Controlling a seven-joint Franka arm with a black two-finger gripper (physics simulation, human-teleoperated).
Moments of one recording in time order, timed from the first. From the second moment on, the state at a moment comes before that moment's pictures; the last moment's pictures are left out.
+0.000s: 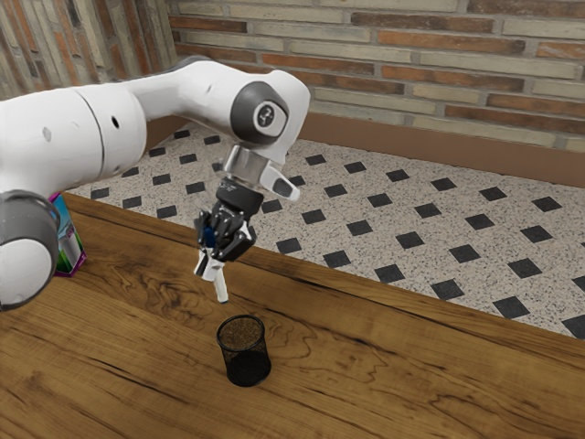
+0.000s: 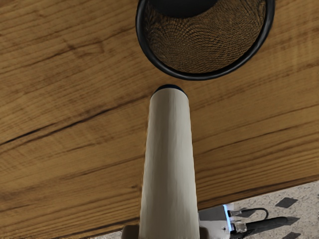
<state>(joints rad) -0.29 0.47 0.09 -1.36 0.03 1.07 0.21</state>
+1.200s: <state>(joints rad) -0.32 0.50 0.07 -1.51 -0.01 1.12 0.10</state>
